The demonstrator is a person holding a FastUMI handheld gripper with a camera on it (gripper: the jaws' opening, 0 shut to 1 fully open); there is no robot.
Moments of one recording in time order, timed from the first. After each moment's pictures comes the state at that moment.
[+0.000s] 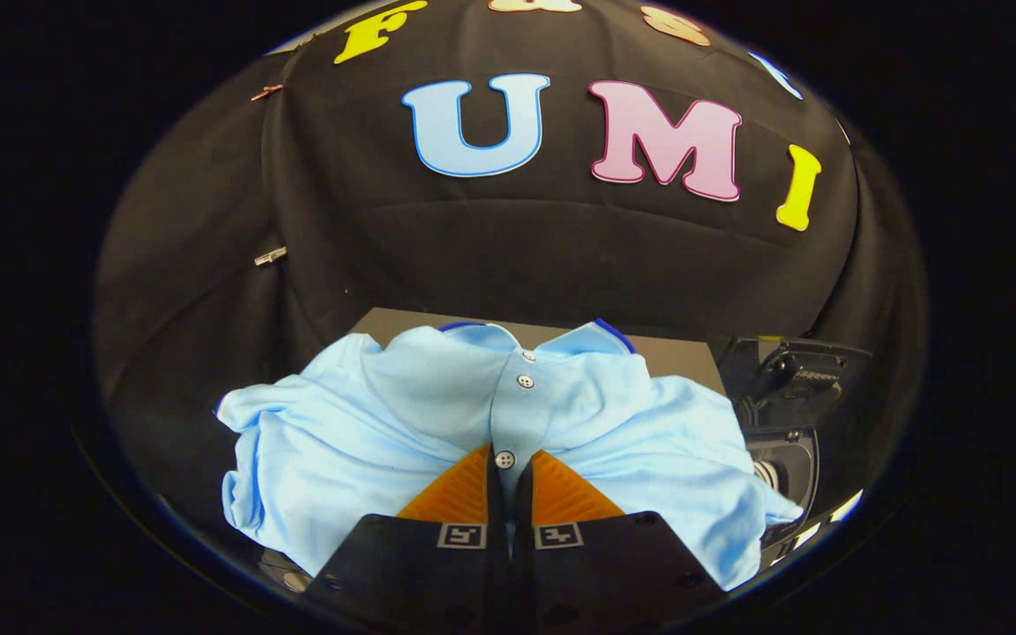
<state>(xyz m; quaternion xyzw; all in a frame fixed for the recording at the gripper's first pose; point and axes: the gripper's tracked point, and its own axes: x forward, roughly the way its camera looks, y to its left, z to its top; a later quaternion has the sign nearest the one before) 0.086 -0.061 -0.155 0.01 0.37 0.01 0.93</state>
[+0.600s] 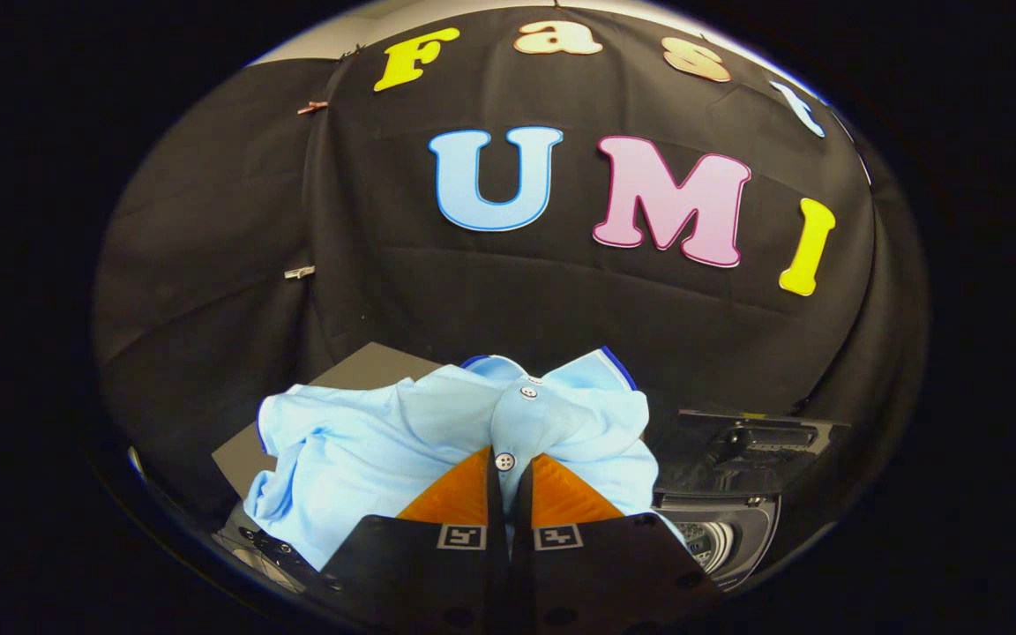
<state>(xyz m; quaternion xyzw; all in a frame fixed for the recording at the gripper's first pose) 0.089 -0.142 -0.104 -0.02 0.30 0.06 0.95</state>
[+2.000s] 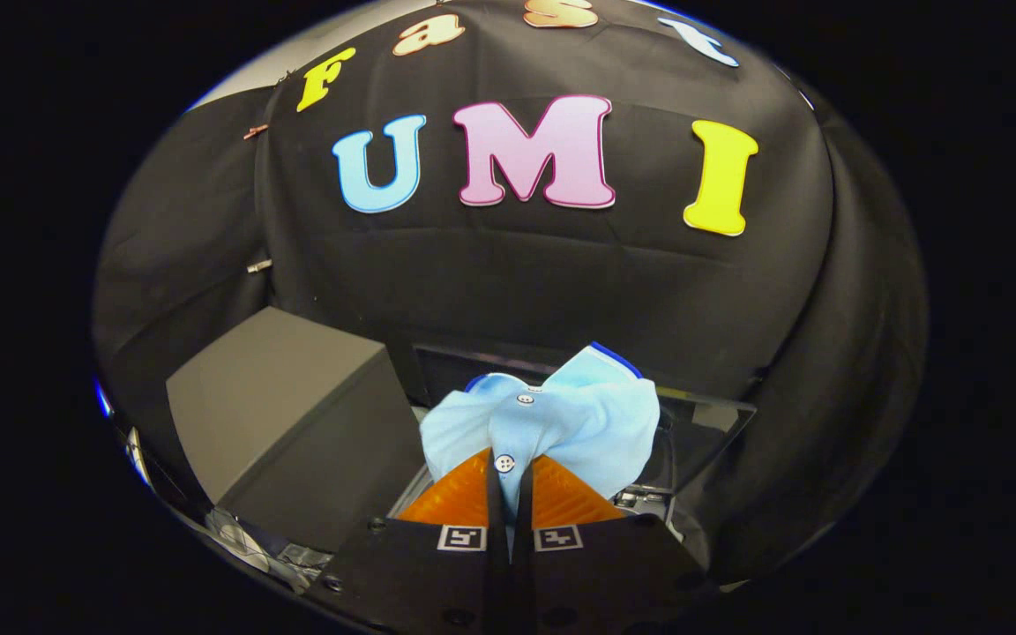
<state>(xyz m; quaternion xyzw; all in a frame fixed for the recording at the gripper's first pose) 0.061 -0.447 -0.155 -0.01 0.35 0.06 0.94</state>
